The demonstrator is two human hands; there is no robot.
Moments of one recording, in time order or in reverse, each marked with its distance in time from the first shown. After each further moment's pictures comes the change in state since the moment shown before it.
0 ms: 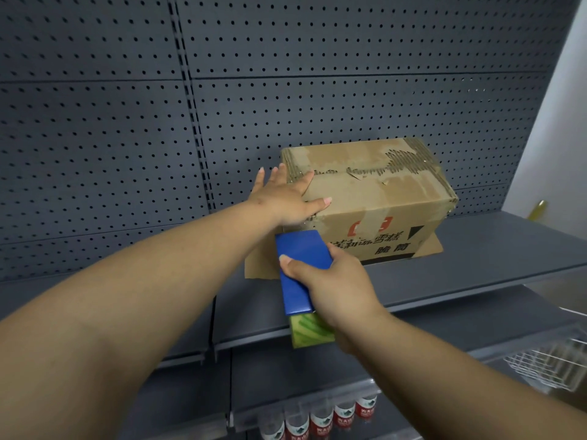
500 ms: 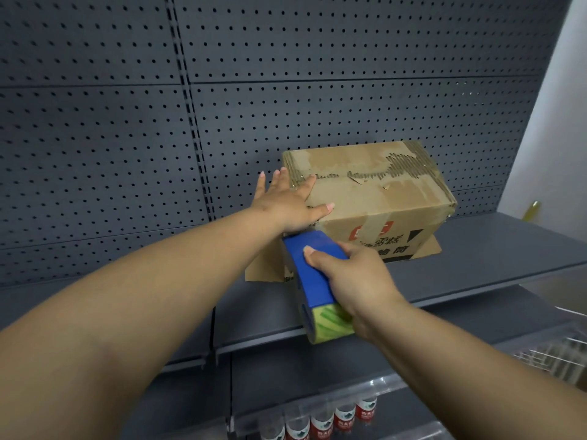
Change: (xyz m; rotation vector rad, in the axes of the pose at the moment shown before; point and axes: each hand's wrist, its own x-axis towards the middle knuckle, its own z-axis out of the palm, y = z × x) left_hand -0.005 0.002 0.000 0.017 0.004 0.010; right_hand 0.002 -0.008 -0.008 0.073 0.041 0.046
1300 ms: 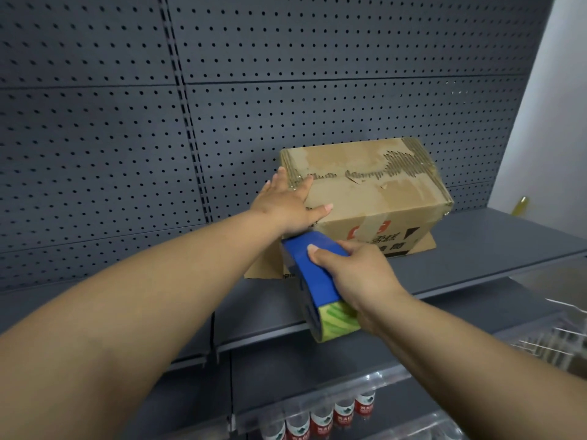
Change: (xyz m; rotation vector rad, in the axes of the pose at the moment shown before) left_hand -0.013 0.005 -0.001 -0.053 0.005 0.023; right_hand -0.003 0.003 -0.004 -0.034 -0.007 0.001
